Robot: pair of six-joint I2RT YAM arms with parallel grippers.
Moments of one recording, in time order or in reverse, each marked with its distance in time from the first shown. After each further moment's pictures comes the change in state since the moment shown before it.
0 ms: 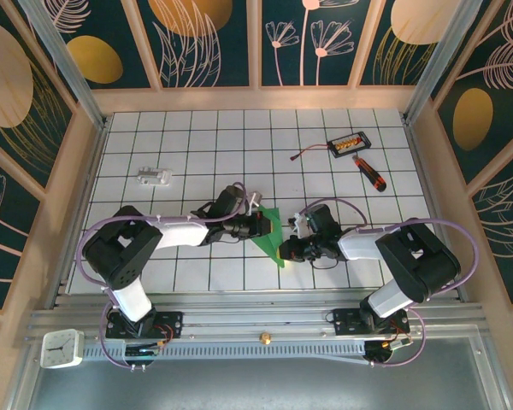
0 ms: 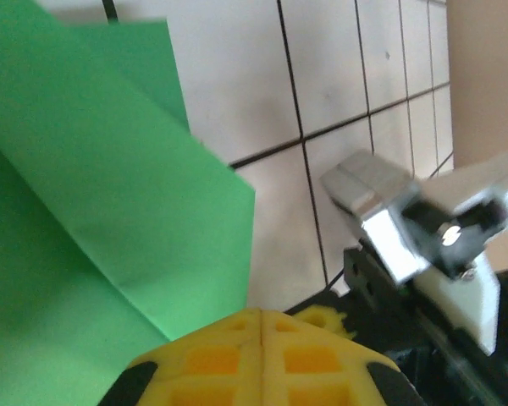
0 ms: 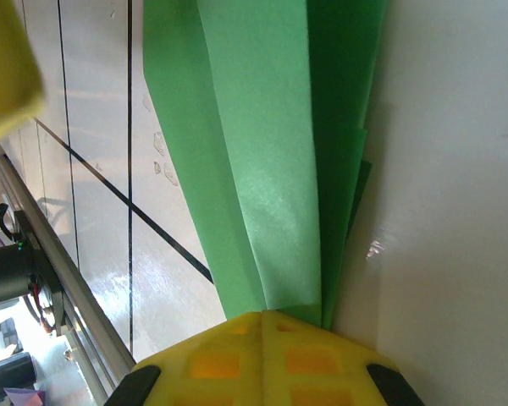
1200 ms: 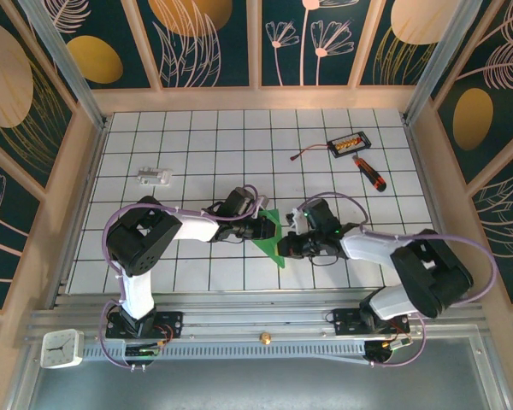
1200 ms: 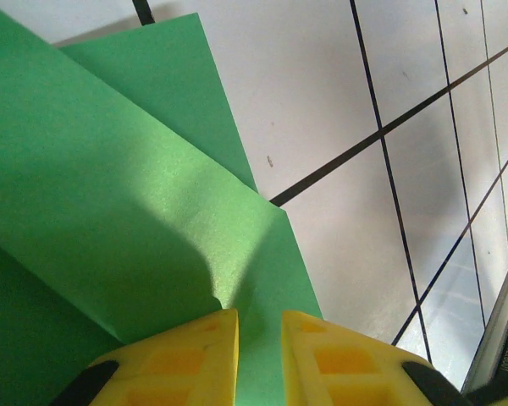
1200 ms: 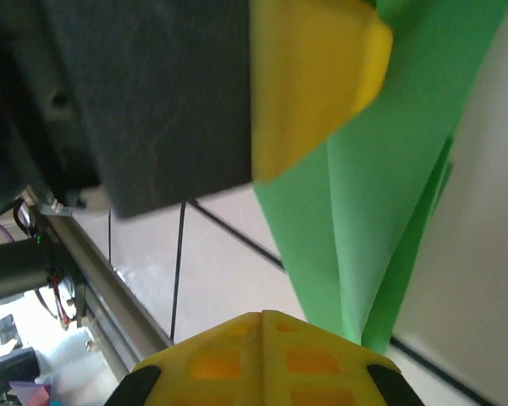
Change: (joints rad) left arm 0.006 0.155 0.081 -0.020 -0.031 0.183; right arm 0.034 -0.083 0.081 -0.154 0.026 0.007
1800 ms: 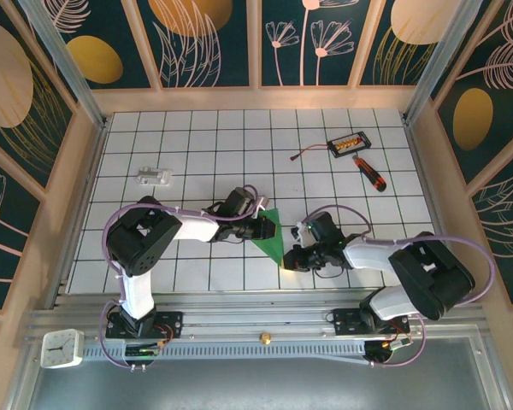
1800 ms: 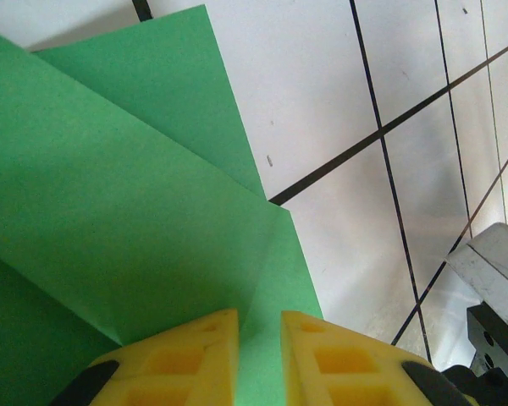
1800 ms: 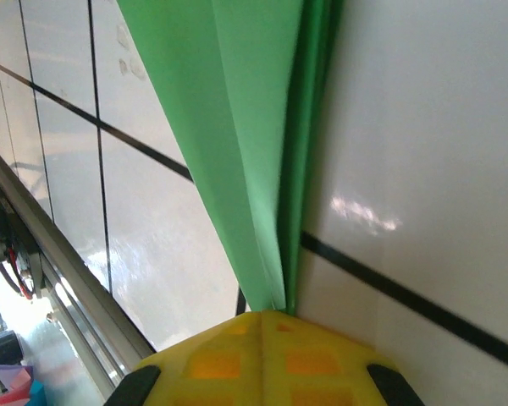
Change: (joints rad) left arm 0.000 0.000 -0.001 0.000 0.000 0.000; right arm 0.012 -0.057 -0.145 0.012 0.002 -0.004
